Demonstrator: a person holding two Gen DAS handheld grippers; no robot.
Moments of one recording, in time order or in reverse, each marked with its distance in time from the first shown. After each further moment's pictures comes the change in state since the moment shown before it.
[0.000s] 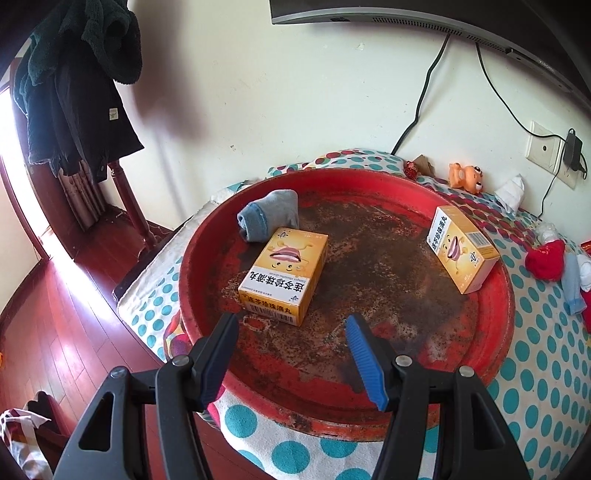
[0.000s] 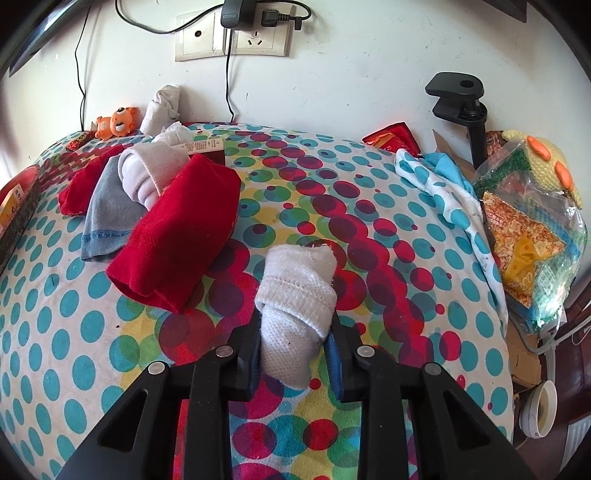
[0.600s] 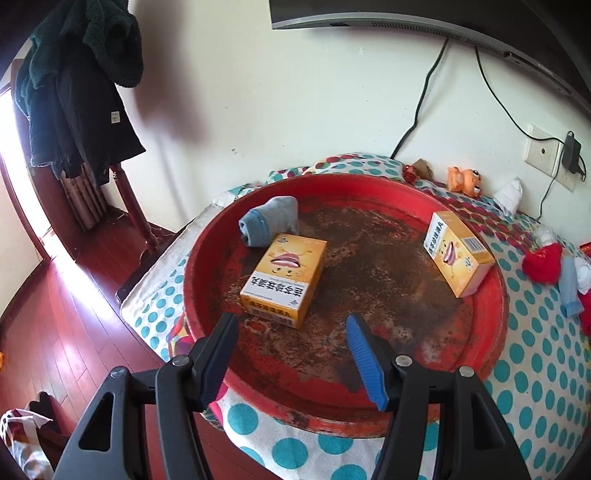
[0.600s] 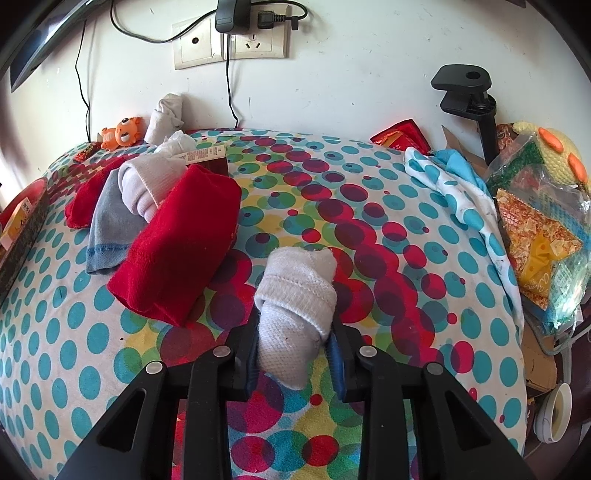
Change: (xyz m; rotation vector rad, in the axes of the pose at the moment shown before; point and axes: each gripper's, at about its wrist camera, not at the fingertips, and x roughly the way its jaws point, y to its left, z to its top) left arm -0.009 -0.003 0.005 0.011 -0.008 0.004; right arm 0.009 -0.009 0.006 0.012 -0.008 0.066
